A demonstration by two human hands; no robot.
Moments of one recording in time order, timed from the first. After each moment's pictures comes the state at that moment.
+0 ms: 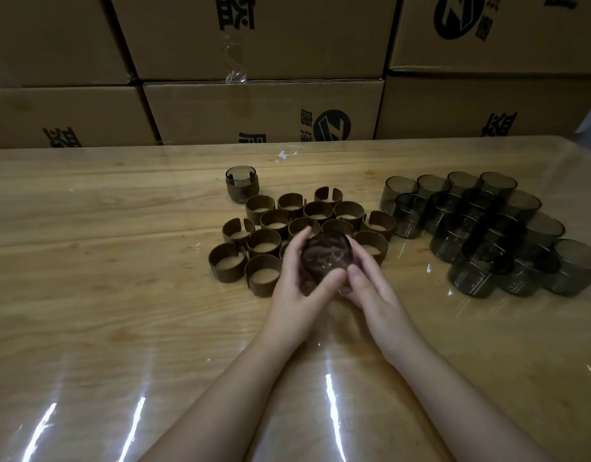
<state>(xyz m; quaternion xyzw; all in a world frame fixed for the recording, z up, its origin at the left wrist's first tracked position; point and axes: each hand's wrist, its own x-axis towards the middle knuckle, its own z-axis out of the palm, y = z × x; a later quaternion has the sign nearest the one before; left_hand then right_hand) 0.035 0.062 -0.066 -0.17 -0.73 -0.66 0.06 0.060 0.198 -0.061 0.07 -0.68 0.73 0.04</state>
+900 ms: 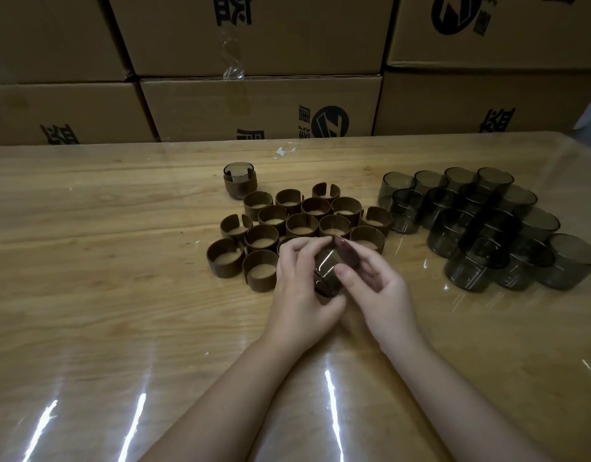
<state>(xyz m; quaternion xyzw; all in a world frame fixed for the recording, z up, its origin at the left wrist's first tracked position) 0.043 0.070 -0.066 -0.22 -0.82 -0.49 0.17 0.064 0.199 -0.060 0.04 -0.70 0.70 0.13</state>
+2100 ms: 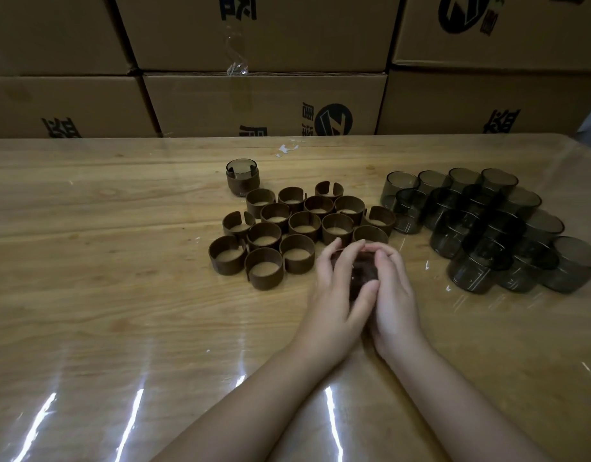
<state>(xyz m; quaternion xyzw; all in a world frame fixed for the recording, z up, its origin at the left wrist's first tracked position) 0.058 0.096 -0.065 -0.23 -0.82 -0.52 0.05 0.063 0.194 -0.056 -0.07 -0.63 0.76 0.14</state>
